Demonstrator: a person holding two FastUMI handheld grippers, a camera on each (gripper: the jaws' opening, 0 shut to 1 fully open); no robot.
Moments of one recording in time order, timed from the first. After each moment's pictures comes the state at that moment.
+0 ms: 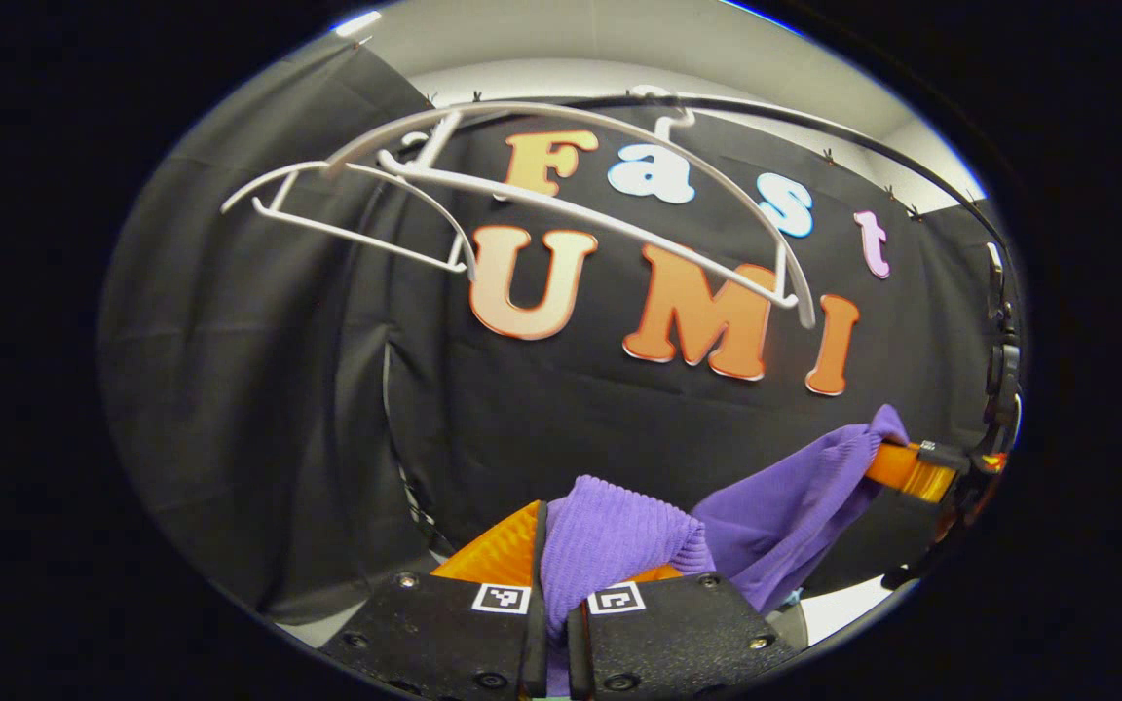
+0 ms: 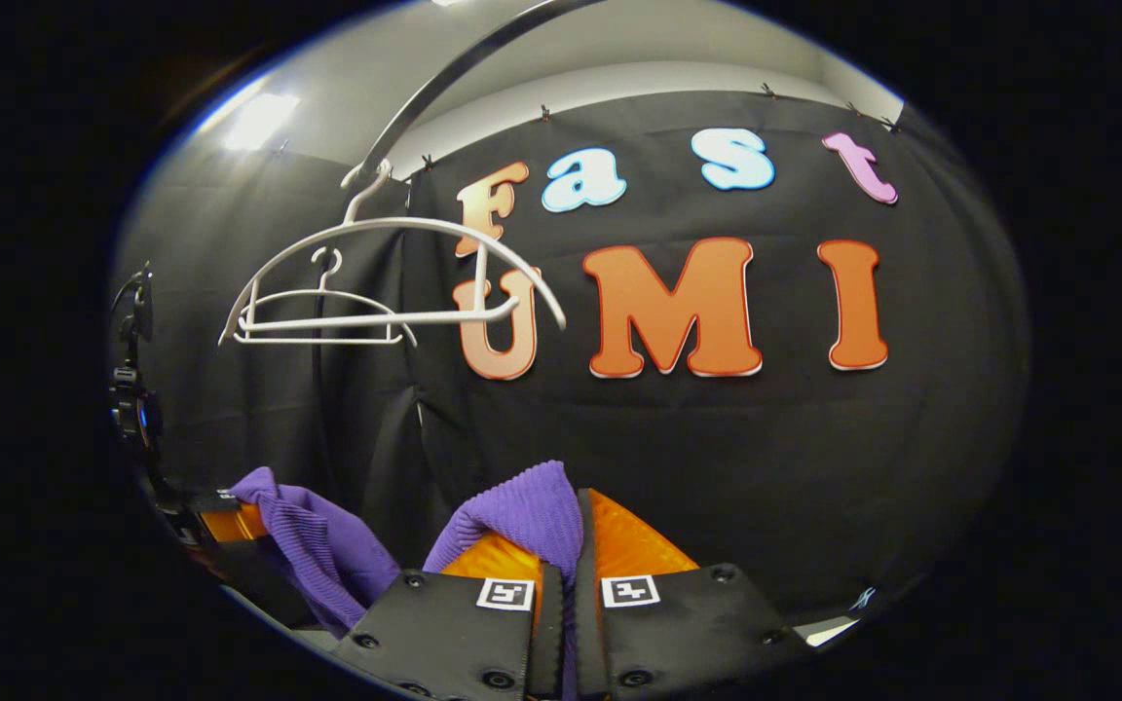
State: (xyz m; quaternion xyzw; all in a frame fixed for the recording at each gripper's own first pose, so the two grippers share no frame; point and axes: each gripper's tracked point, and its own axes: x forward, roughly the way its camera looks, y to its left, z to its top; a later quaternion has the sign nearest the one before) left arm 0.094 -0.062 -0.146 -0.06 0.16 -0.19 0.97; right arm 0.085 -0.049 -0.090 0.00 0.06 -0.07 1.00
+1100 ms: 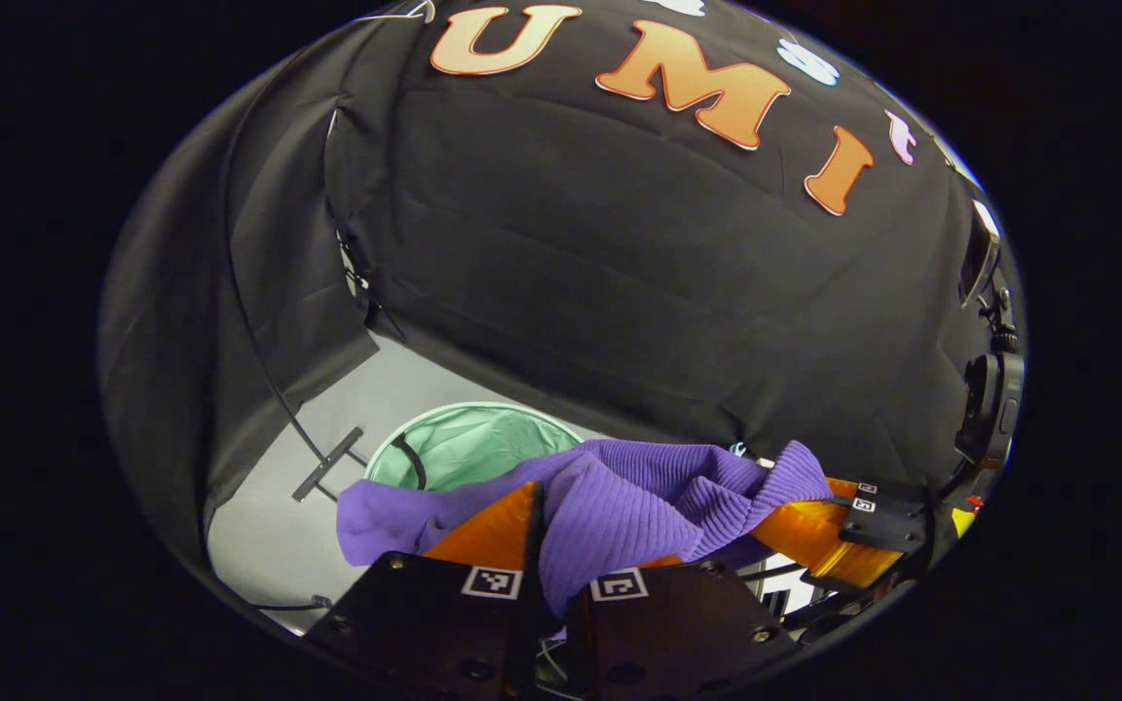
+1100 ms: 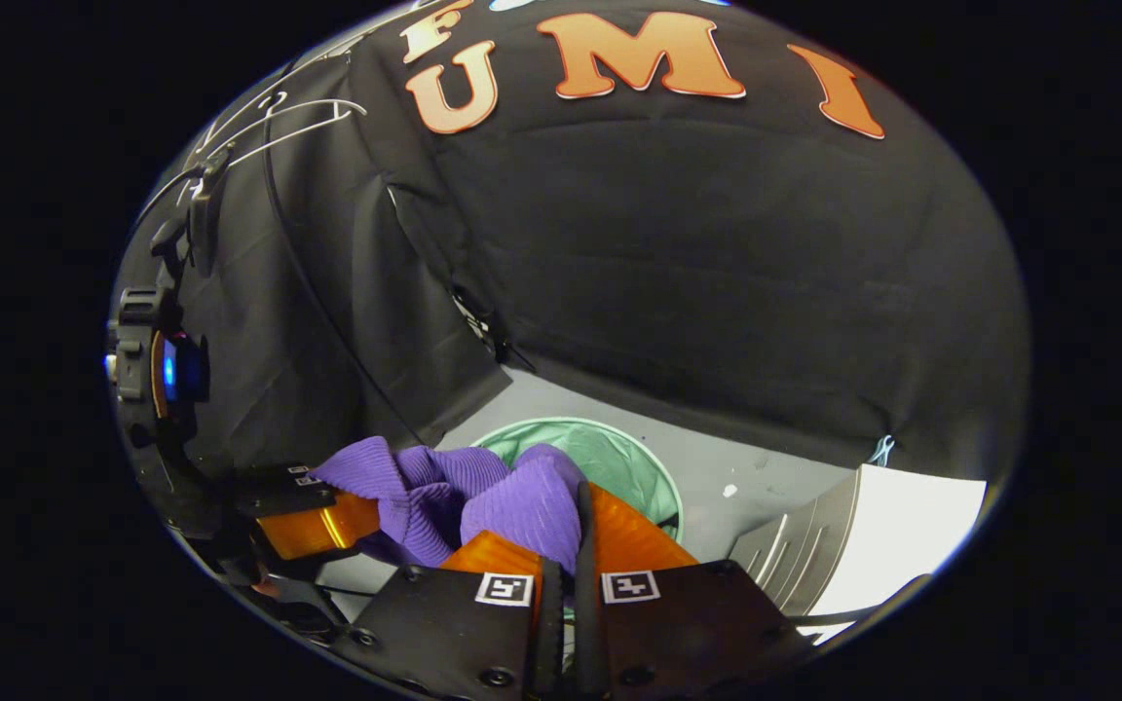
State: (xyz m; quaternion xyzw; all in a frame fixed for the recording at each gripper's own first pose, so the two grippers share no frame) left arm -0.042 -0.143 -0.351 -0.05 0.48 -0.21 0.85; right arm -0.003 -0.065 -0.353 0.08 0.39 -0.07 0.91
